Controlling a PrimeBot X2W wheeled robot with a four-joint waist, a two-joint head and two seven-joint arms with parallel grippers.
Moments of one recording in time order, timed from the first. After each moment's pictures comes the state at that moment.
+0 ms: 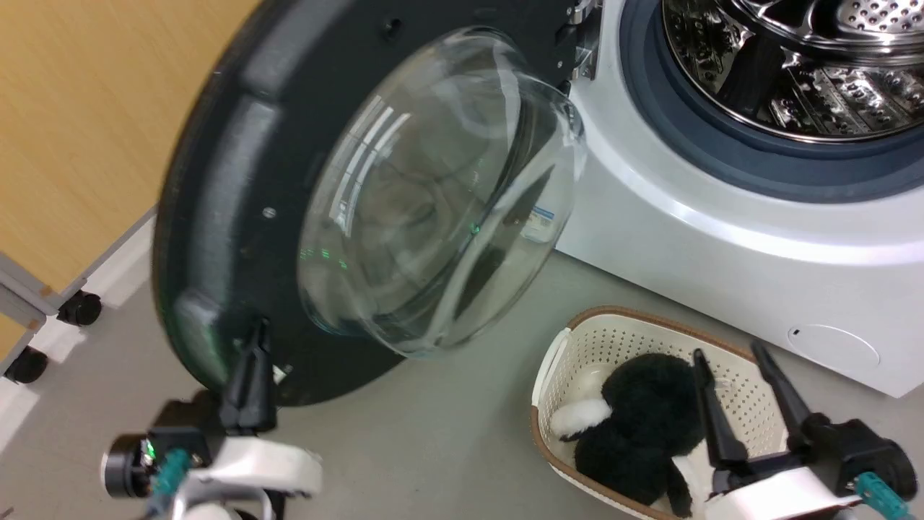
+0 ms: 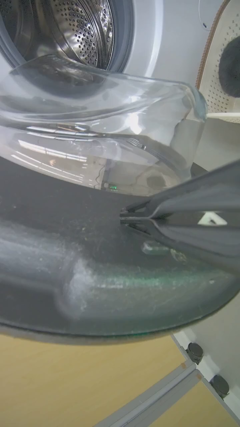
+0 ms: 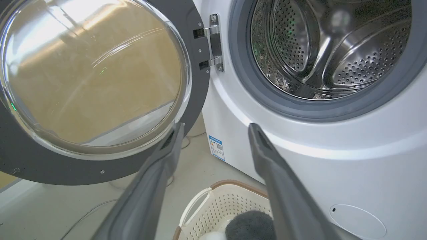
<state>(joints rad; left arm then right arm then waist) -0.06 0.11 -0.07 0.08 -0.16 0.07 -0.26 0.00 -0.05 0.02 0.07 0.08 0.13 -0.26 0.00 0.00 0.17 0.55</state>
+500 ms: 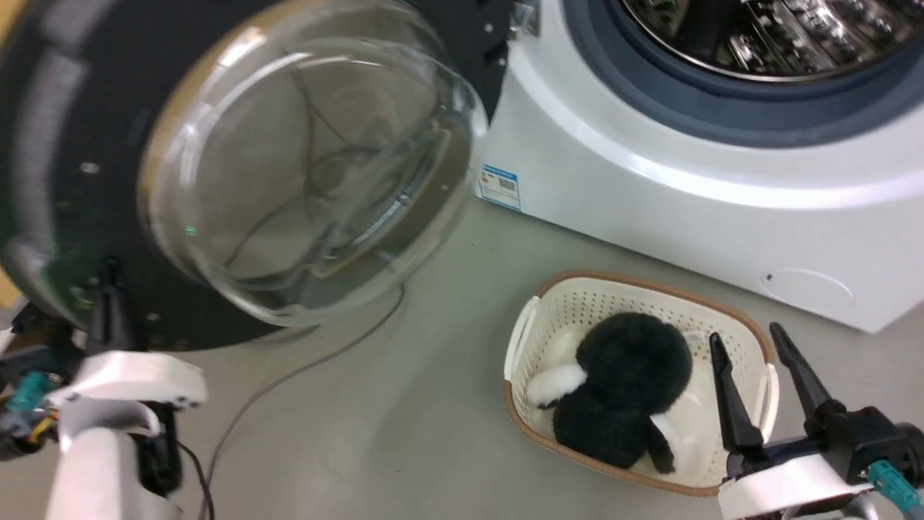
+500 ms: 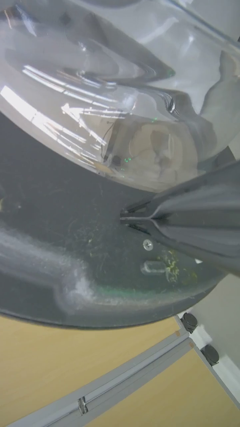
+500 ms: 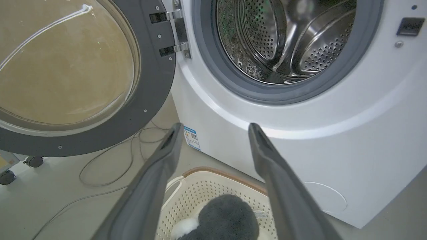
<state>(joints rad) -0.32 0.13 0.24 0.35 -0.17 0.02 -0.26 -0.02 -0.07 -0.01 0.05 0.04 0.13 -0.26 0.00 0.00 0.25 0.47</state>
